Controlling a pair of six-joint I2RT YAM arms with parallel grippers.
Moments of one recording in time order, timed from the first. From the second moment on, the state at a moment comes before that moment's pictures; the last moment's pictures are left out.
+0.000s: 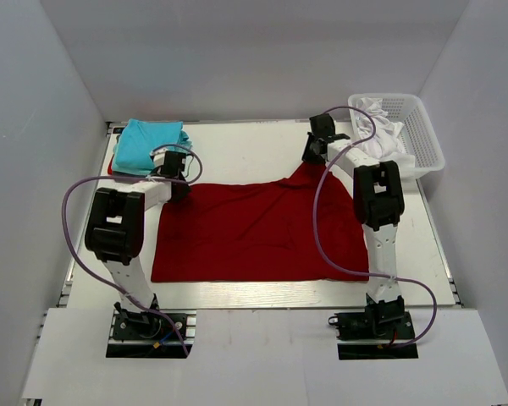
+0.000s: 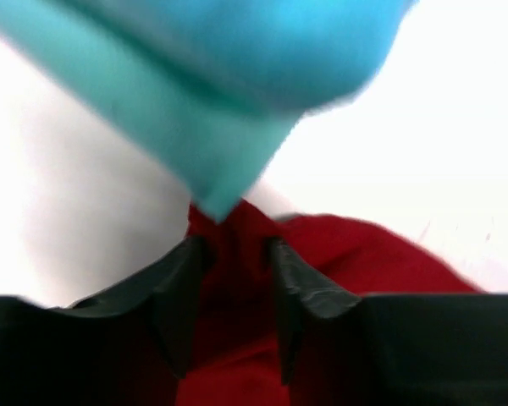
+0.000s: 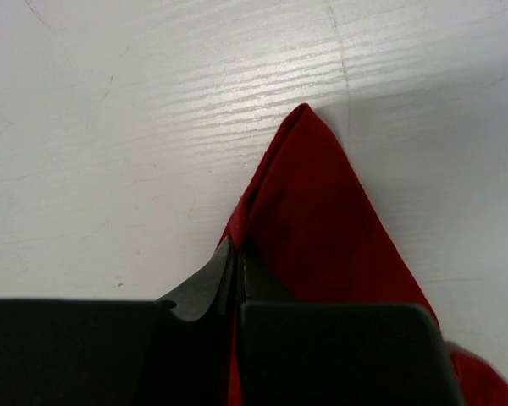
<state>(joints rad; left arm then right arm) -0.17 1.86 1.10 -0.16 -0.35 -0.57 0.28 2.32 1.84 -0.39 0.08 0.46</state>
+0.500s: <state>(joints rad) -0.21 1.81 1.08 -0.22 -0.40 -0.58 0.28 2.29 1.81 -0.36 0.05 0.46</state>
